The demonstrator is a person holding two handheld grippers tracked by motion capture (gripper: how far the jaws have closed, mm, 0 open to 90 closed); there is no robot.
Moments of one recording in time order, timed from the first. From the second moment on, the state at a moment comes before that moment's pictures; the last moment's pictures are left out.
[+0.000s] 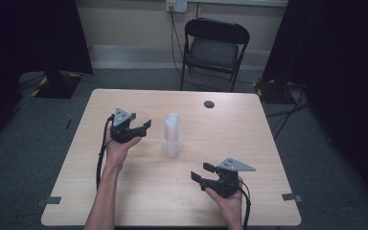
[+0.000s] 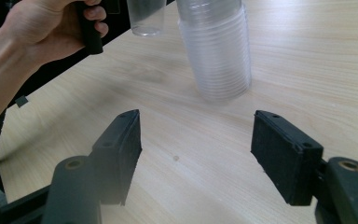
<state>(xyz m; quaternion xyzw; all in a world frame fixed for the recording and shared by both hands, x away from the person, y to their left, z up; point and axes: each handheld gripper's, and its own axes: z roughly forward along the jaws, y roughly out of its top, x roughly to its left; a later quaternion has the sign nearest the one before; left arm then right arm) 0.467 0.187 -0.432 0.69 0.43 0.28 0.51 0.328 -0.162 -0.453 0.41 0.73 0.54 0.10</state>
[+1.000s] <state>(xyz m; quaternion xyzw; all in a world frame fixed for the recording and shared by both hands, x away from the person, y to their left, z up) 0.495 0.187 -0.468 0.71 0.45 0.24 0.49 0.332 -0.160 -0.455 0.41 0.73 0.54 0.09</state>
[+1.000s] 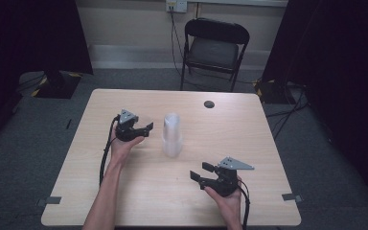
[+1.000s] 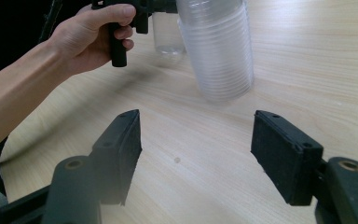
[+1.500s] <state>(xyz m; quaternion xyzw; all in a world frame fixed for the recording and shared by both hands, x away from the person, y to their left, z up) 0.486 0.188 -0.475 0.71 0.45 0.25 0.48 0.332 -0.159 -0.455 0.41 0.73 0.54 0.09</state>
